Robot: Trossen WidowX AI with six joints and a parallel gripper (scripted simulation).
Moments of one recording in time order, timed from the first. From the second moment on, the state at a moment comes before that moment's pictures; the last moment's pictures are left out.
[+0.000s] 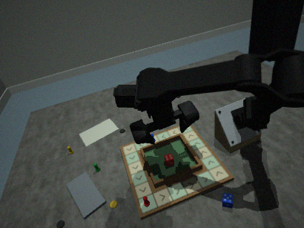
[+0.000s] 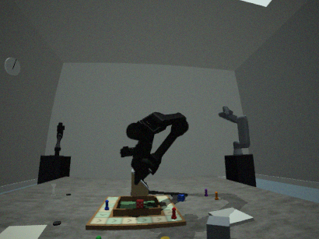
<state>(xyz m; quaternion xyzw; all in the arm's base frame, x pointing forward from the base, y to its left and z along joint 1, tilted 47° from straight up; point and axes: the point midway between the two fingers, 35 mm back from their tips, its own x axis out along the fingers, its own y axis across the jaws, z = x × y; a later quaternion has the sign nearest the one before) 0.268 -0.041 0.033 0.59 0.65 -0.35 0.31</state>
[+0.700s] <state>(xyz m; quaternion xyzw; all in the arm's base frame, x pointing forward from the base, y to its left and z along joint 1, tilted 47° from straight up) 0.227 0.080 0.123 0.52 0.71 -0.05 0.47</state>
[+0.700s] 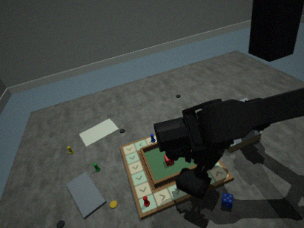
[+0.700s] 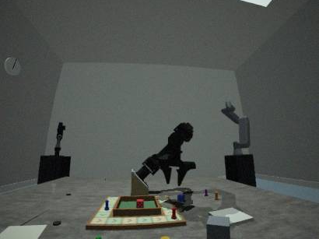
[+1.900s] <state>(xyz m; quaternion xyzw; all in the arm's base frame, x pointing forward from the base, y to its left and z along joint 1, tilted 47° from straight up) 0.186 0.152 0.114 0.47 0.71 0.06 0.52</state>
